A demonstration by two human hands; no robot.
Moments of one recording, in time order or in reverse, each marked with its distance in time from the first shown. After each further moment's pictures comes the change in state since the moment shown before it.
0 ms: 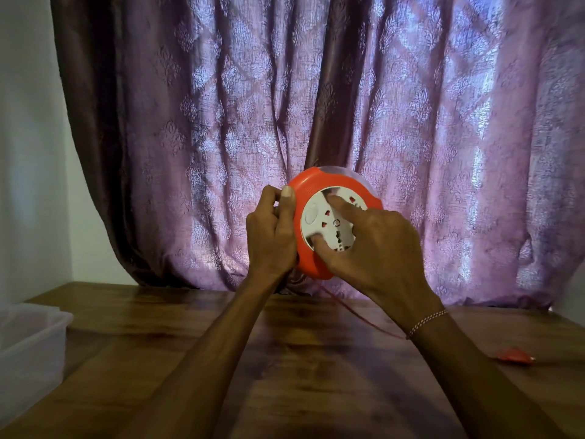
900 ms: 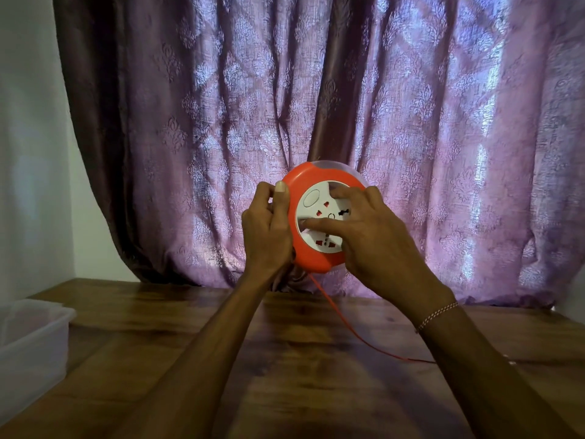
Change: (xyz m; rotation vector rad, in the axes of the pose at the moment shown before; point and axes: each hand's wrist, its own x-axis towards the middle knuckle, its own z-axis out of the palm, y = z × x) left_hand 0.004 -0.003 -0.004 -0.001 0.037 -0.025; right_hand 0.009 0.005 -0.014 0.009 -0.247 -0.286
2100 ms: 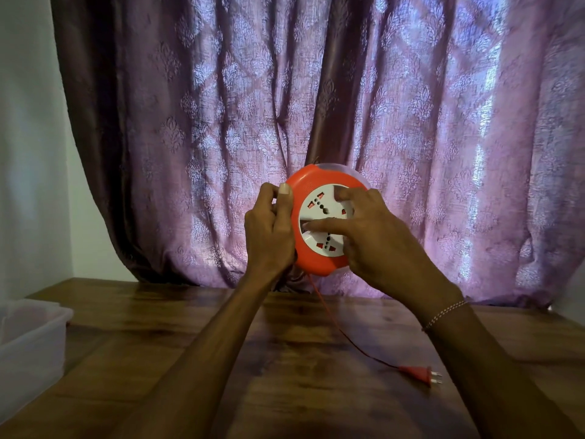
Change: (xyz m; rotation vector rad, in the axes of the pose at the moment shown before) left_hand -0.003 0.001 0.001 0.011 -0.035 0.008; right_hand -0.001 0.008 -0.005 0.058 -0.133 0.017
